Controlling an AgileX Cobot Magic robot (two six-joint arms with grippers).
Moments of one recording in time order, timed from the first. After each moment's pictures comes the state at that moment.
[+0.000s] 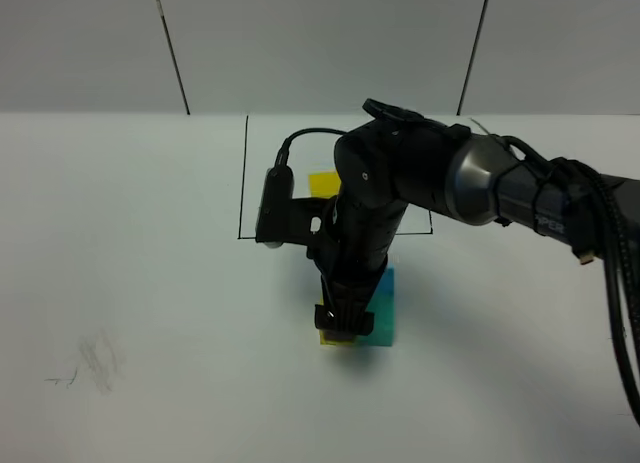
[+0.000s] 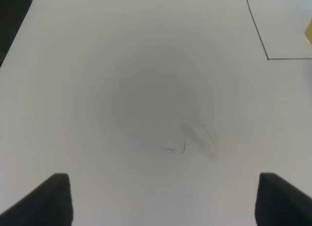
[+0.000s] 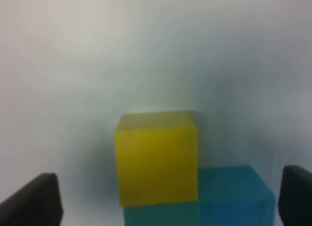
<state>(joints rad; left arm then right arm) -0.03 -0.01 -0.53 0.07 1.04 -0.04 0.68 2.08 -1.59 0.06 0.93 -0.77</state>
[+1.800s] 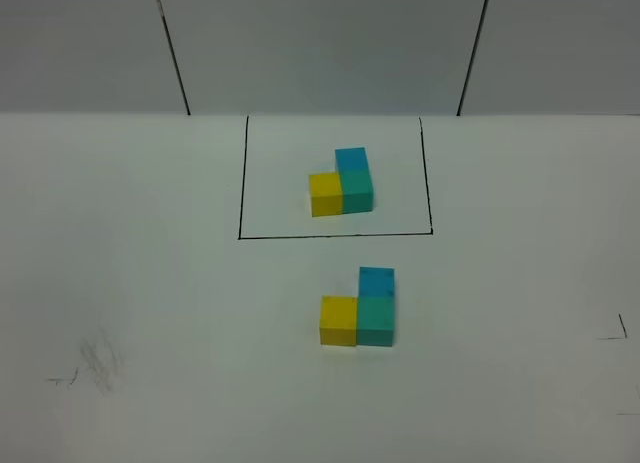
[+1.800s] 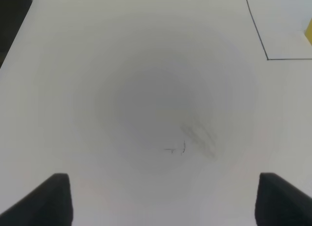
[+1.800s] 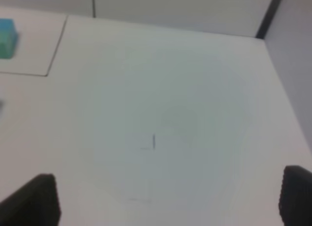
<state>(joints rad) -0.03 -0.01 -0.53 0.07 1.04 -0.04 -0.11 0.03 -0.65 0.07 1.11 -0.21</state>
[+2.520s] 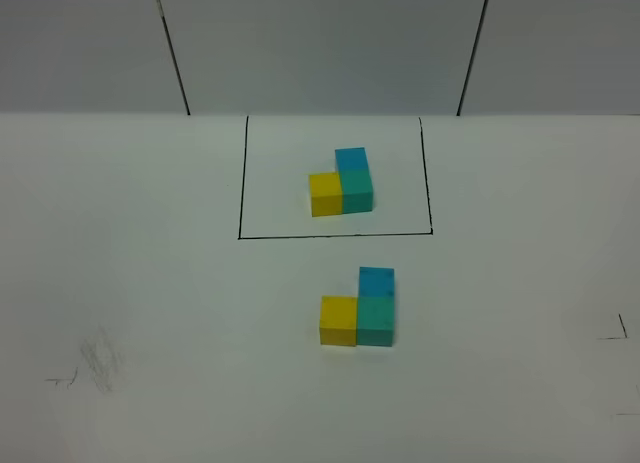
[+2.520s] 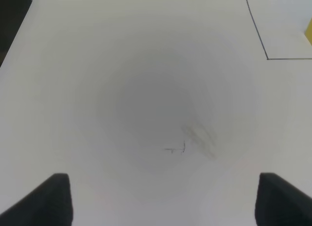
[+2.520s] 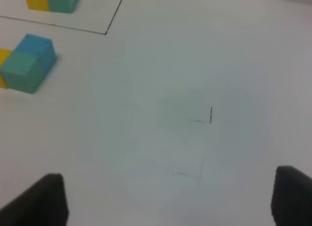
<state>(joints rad) -0.03 -0.01 -0.53 0.07 1.04 -0.04 -0.01 -0.01 -0.50 0.13 1.08 -0.22</state>
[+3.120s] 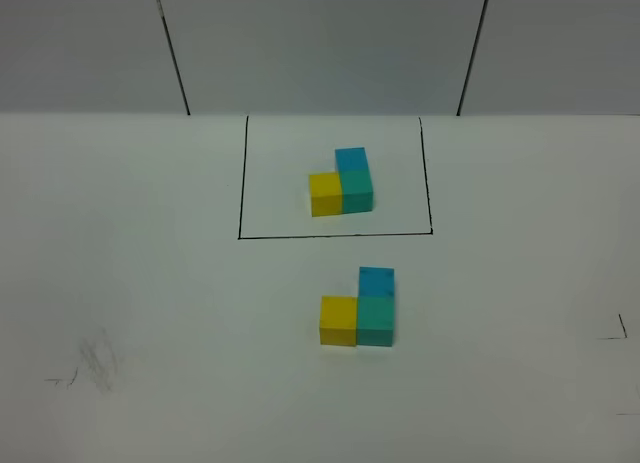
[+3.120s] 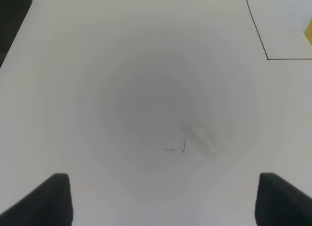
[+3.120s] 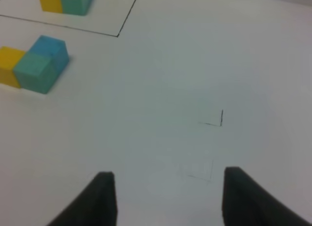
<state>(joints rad) -0.03 -0.01 -0.53 0.07 1.04 -0.04 0.02 -0.01 -0.50 0.15 1.08 -0.22</state>
